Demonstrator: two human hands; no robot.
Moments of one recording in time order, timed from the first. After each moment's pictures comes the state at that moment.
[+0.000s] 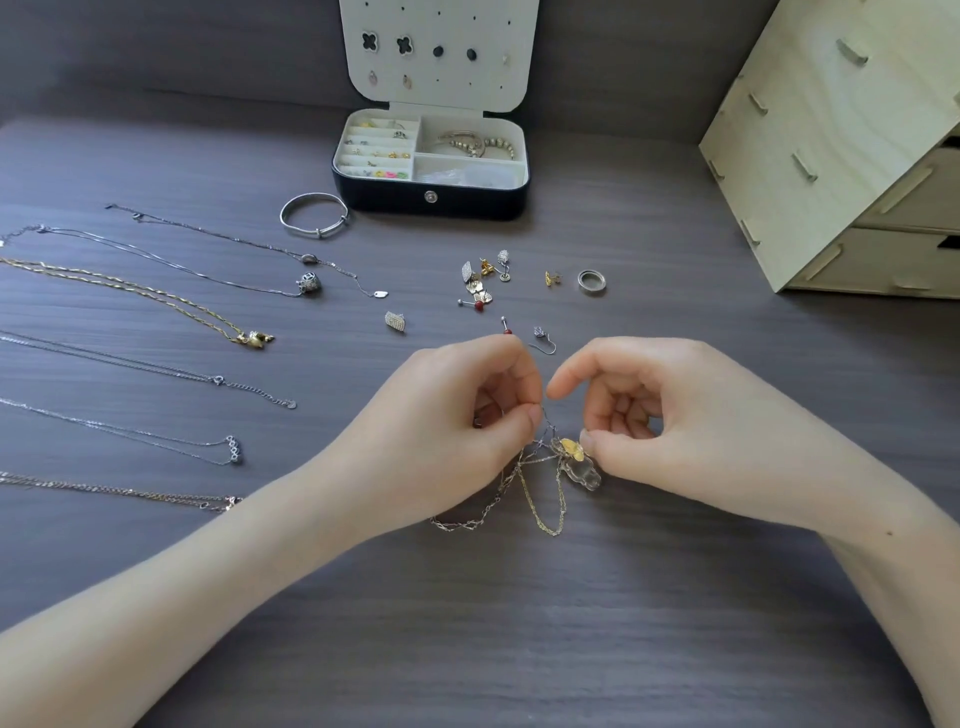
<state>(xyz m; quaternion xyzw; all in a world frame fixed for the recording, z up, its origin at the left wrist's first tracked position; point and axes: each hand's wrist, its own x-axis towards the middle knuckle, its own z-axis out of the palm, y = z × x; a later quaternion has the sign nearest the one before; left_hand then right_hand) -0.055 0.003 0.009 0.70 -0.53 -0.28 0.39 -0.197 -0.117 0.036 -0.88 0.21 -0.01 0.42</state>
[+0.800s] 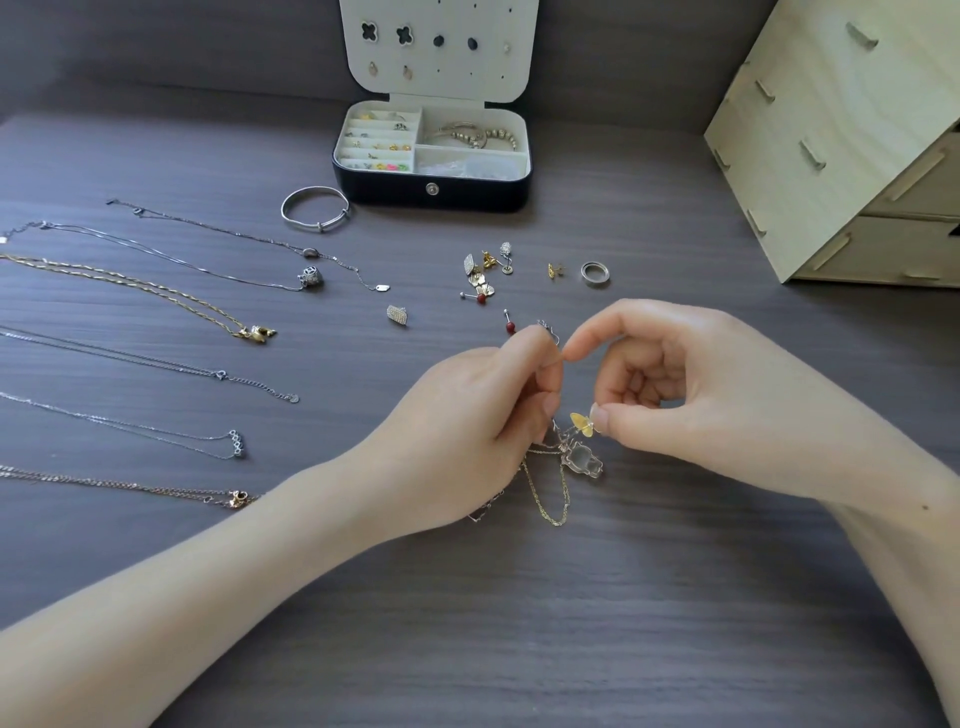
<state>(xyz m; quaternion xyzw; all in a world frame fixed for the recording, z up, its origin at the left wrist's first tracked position) -0.059 -0.004 -0.001 0.68 -0.62 -0.21 0.34 -0.196 -0.123 0.042 -0.86 0.23 -0.03 0.46</state>
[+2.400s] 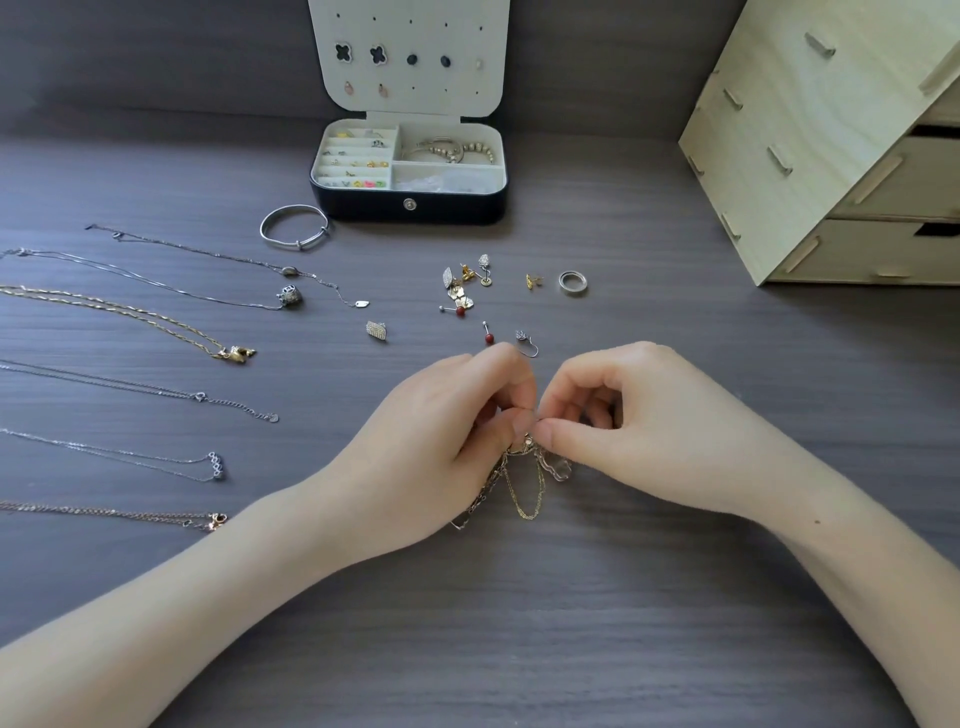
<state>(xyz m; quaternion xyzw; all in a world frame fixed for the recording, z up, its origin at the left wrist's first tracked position) -0.055 0.000 -0.004 0.65 -0.64 -0.18 0.36 -0.191 -0.117 0.025 -0.89 0.25 -0.02 0.37</state>
